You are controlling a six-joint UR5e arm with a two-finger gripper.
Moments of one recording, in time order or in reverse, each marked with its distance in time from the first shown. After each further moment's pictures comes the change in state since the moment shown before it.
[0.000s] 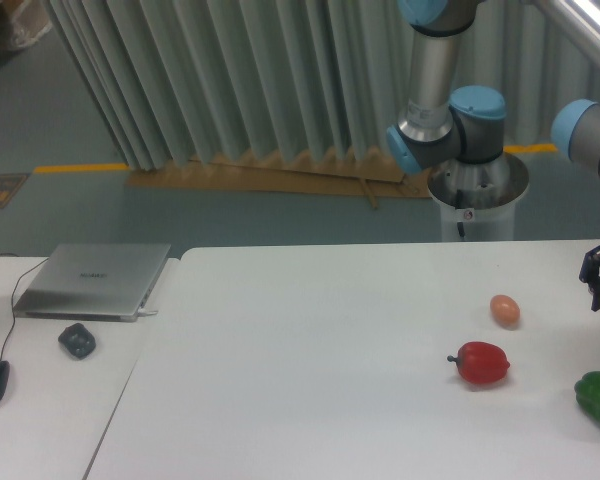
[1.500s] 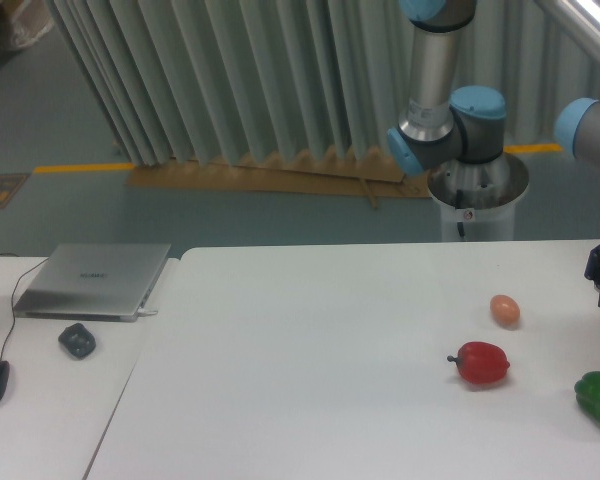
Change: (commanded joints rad) arm 0.032 0.028 -0.070 0.054 -0.002 0.003
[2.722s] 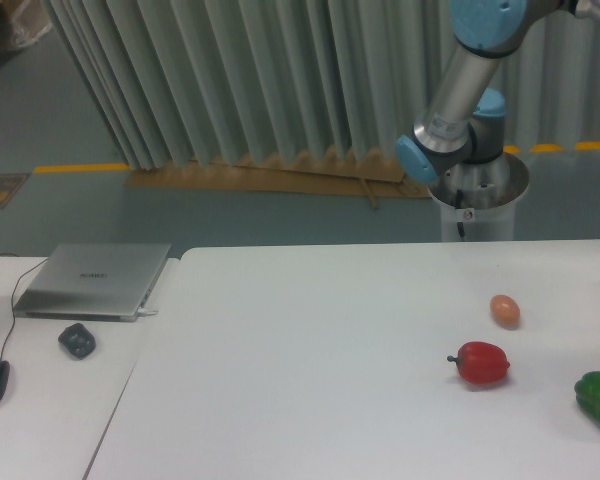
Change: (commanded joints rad) arm 0.249 -0.222 0.184 0.006 0.193 0.954
